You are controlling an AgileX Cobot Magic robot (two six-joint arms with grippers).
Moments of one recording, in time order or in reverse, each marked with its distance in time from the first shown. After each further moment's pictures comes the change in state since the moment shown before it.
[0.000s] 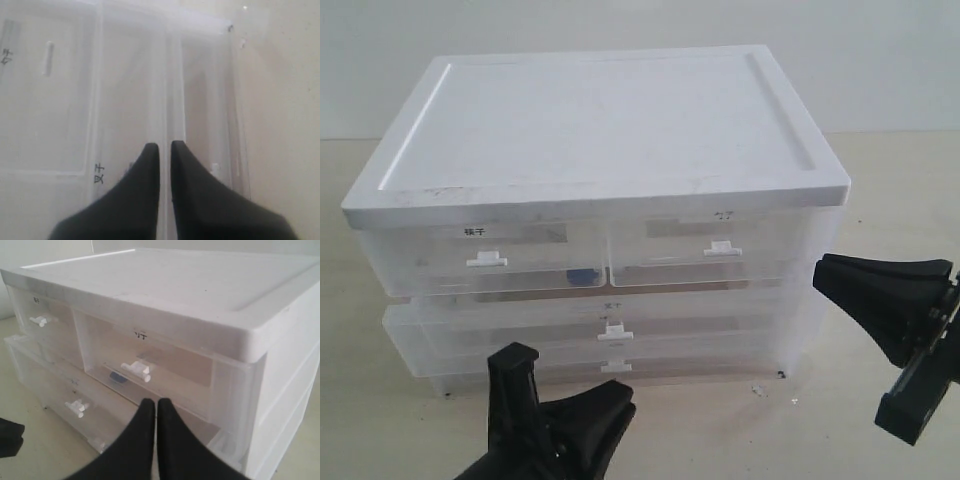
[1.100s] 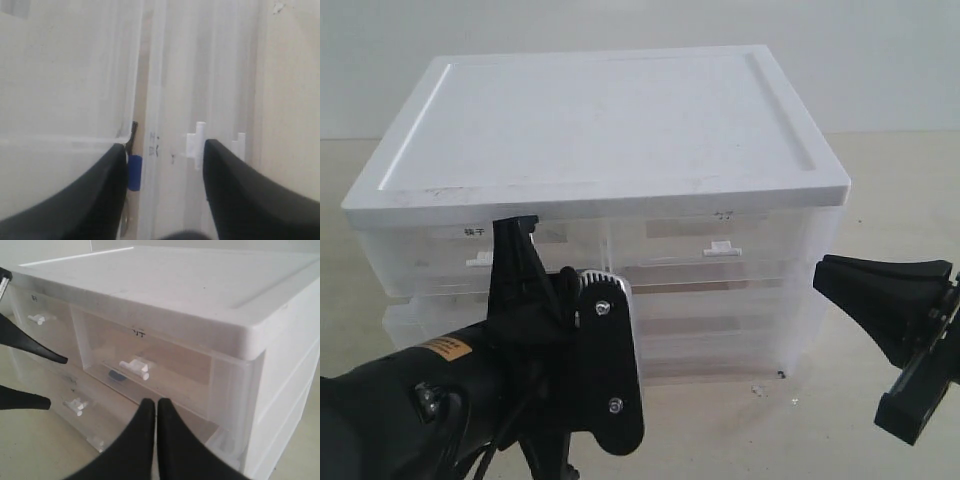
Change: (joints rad) left arm 0.293 -0.309 -0.261 -0.447 0.629 0.577; right arm 0.000 0.000 0.000 0.000 0.006 0.000
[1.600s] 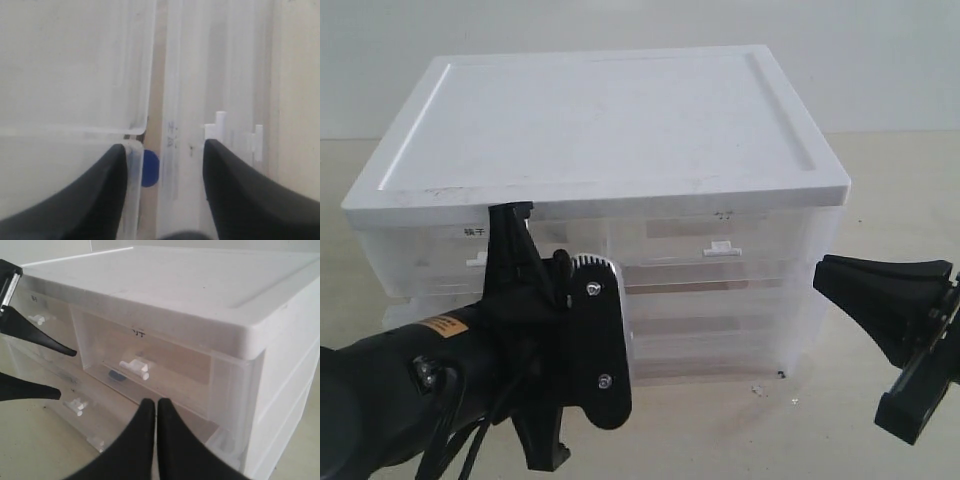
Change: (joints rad) left arm 0.070 0.000 0.000 0.069 0.042 -0.006; right arm 0.000 0.000 0.000 0.000 0.002 0.004
